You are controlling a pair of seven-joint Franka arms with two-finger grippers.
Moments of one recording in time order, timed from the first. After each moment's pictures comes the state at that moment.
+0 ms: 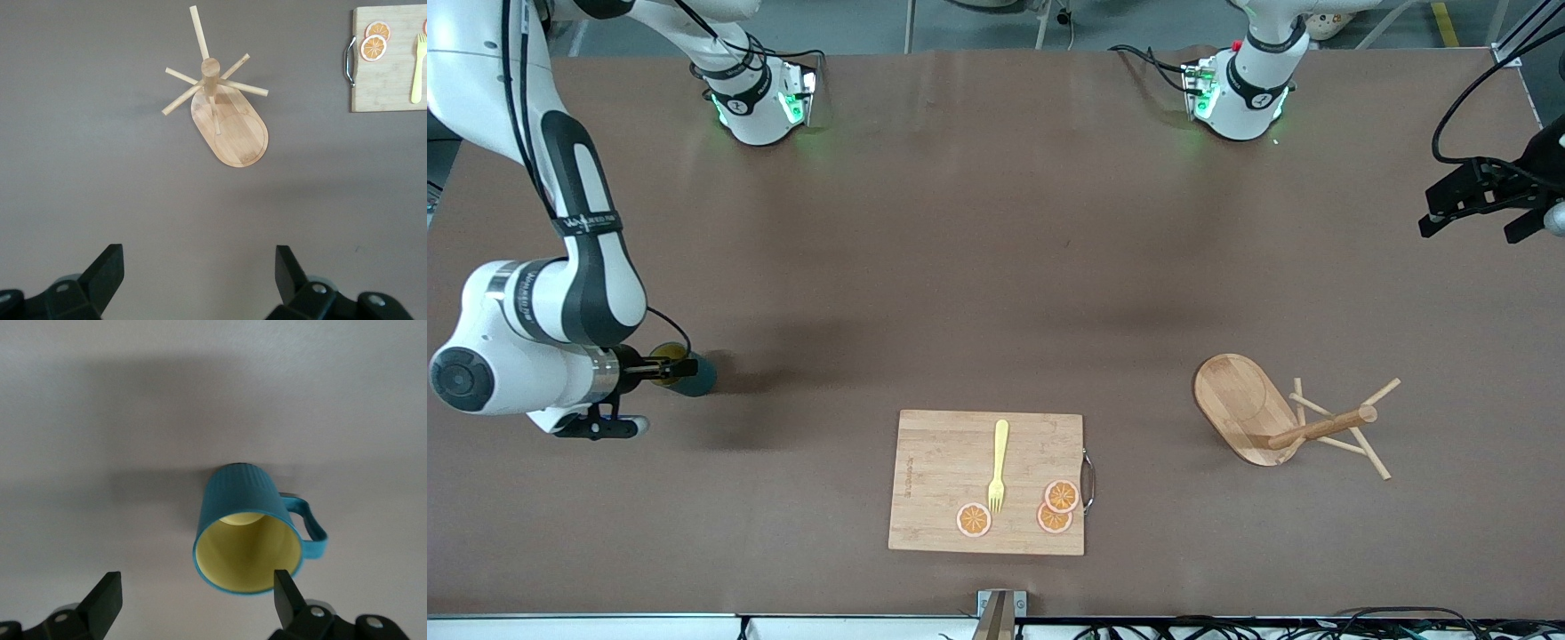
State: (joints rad) left arm -0.03 0.00 0.01 -1.51 -0.04 1.56 0.05; right arm -0.04 0.57 0.01 -1.57 0.01 1.83 -0.03
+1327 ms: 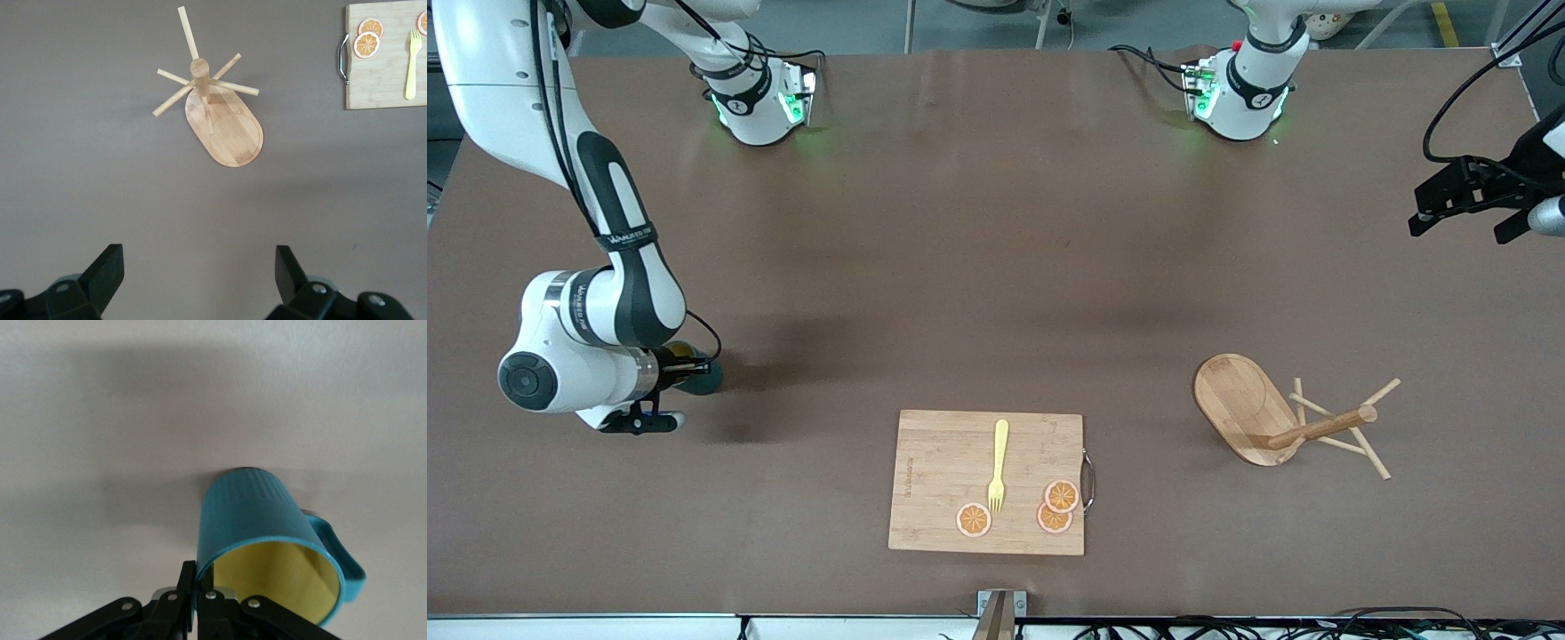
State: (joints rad) left arm -0.03 0.00 -0.01 -1.51 -0.04 1.56 0.05; right arm -0.02 0.59 0.01 -1.64 0.01 1.93 -0.04
